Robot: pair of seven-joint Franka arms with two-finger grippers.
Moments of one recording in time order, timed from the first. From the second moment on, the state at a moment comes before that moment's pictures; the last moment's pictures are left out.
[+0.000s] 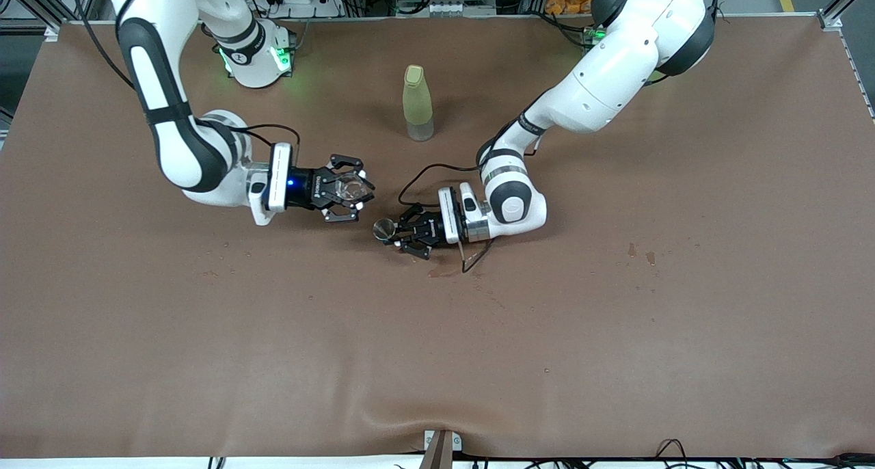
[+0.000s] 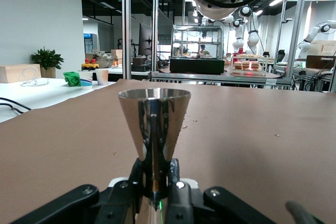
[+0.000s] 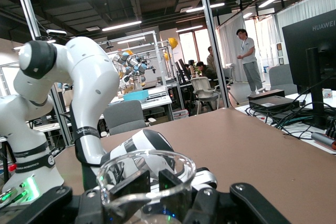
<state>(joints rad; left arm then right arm) -0.44 1.00 -0.33 -1.50 -2.08 2.27 2.72 0.50 0.30 -0.20 -2.18 1.91 1.77 -2.30</state>
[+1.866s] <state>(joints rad) -0.44 1.01 -0.33 -1.50 -2.08 2.27 2.72 0.50 0.42 -0.10 -2.20 2.06 1.84 -2.47</state>
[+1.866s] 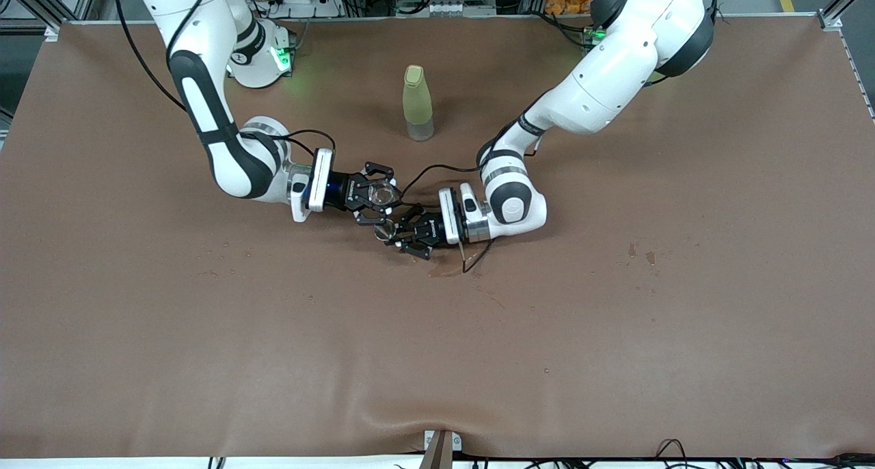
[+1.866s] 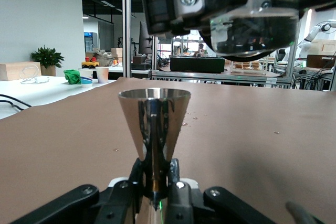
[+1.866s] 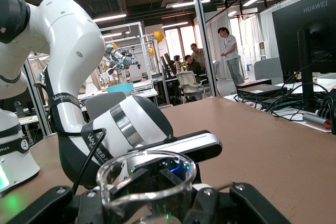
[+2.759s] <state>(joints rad) -0.44 1.01 -0.33 -1.50 -2.08 2.27 2.72 0.51 0.42 -0.09 -2.20 2.06 1.81 -2.14</state>
